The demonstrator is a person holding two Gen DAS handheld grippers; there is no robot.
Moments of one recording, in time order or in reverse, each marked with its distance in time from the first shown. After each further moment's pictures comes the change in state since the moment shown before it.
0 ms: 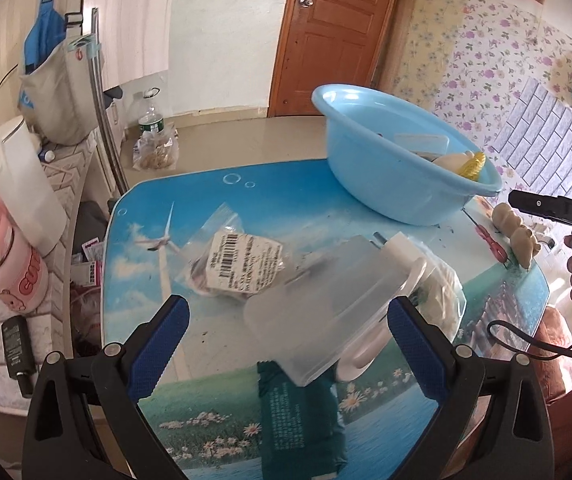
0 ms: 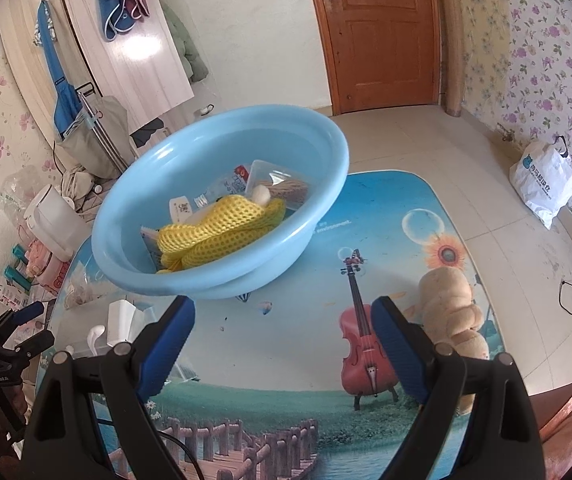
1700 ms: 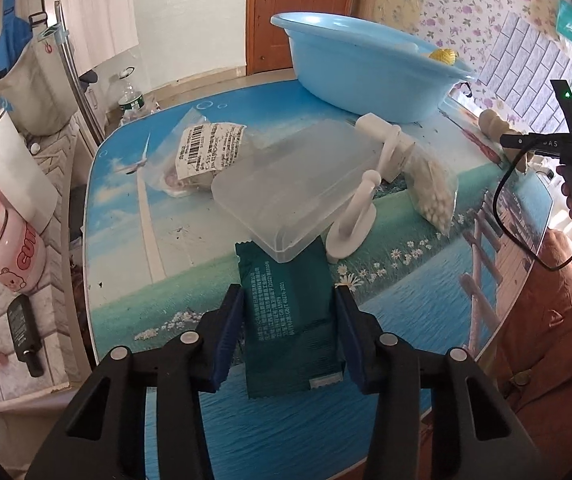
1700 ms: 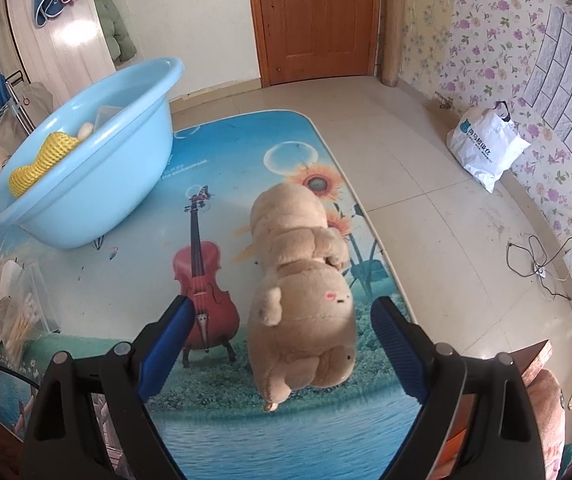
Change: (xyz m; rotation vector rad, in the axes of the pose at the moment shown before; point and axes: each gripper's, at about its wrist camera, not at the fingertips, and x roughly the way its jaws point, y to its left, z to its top) left arm 0.000 -0.017 -0.055 0.151 0.163 0.011; right arm 0.011 -0.088 -0.035 0.065 0.079 -0.212
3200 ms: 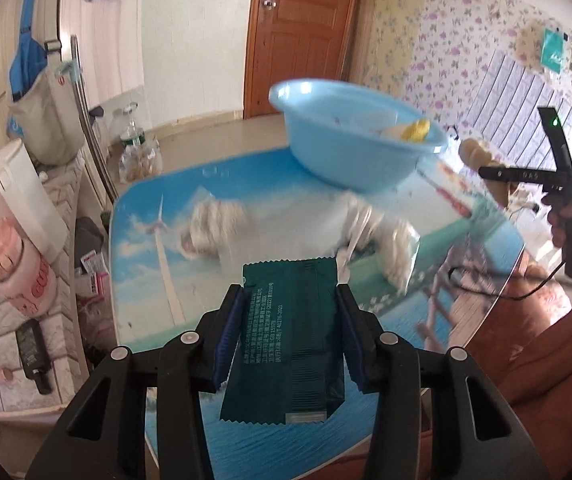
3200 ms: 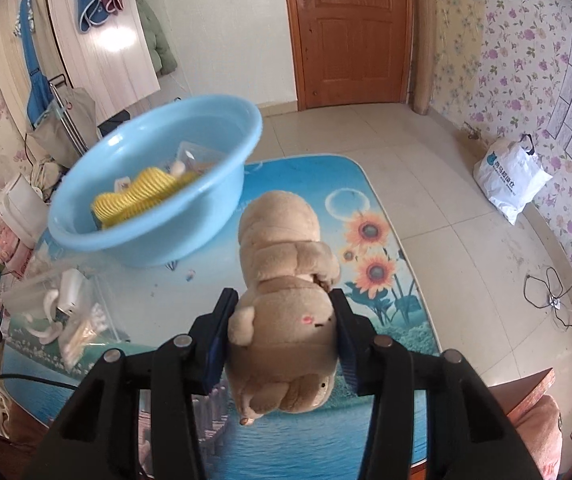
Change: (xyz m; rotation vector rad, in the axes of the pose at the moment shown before) left arm -0.056 0.001 0.018 -0.026 -0.179 -0.035; right arm -0.045 0.042 0.015 -0.076 -0.077 0.095
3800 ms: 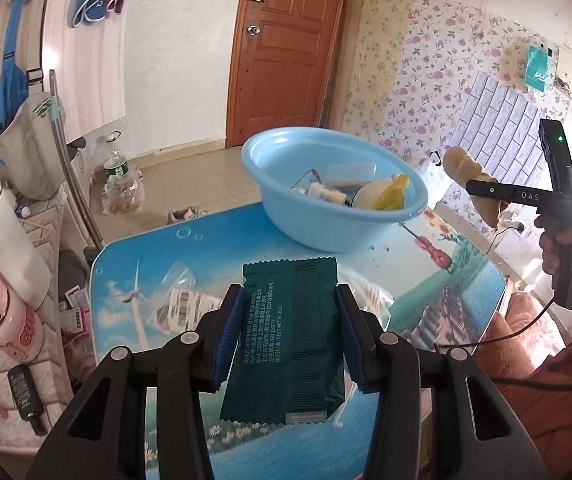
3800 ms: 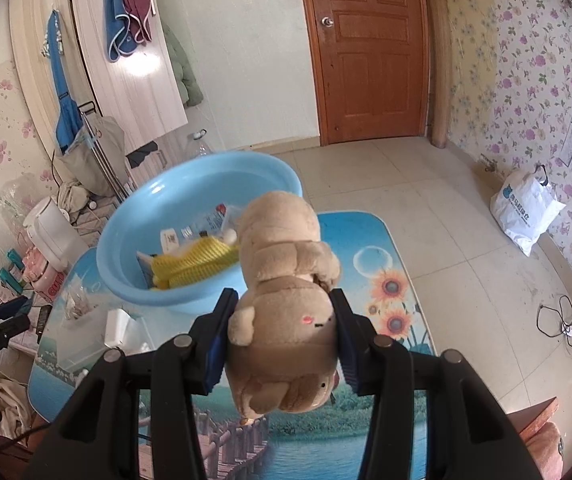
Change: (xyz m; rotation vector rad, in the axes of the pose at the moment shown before) left arm 0.006 -0.014 0.049 0.020 -0.080 -0.068; right arm -0.033 0.019 0.030 -0.024 -0.118 0.082
